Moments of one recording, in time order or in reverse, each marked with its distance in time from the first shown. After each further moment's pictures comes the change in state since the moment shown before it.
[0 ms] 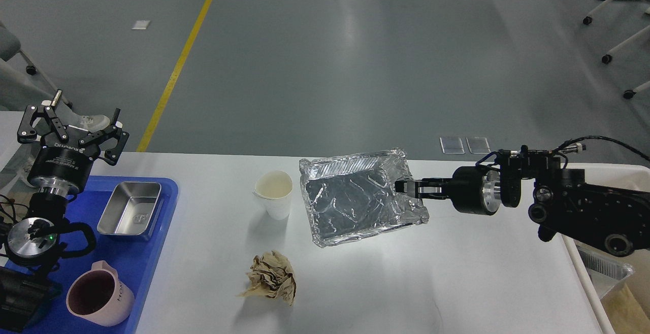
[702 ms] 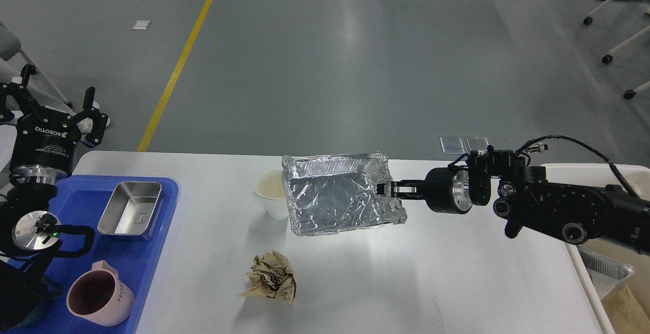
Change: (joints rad) left arm -0.001 0.016 -0.012 -0.109 0.410 0.174 -0.341; right arm 0.026 0.110 -0.054 -0.106 0.120 -0.006 -0.063
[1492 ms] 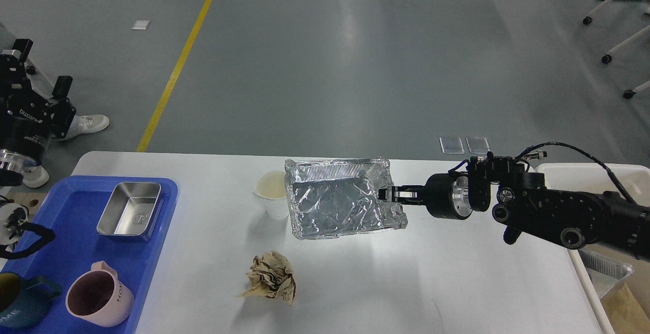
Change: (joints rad) left arm 0.049 0.235 0.090 -0.154 0.315 0.305 -0.035; right arm -0.027 0.004 -0.001 -0.007 0.004 -0.006 -0.012
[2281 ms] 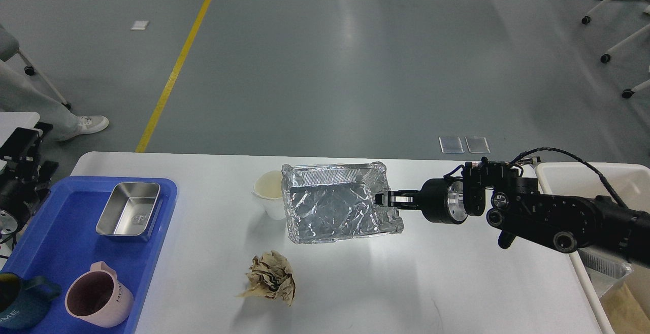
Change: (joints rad) left arm 0.188 0.078 0.013 -0.062 0.228 0.121 0.377; right arm -0.016 0.026 0.000 -0.016 -0.003 -0.004 -0.003
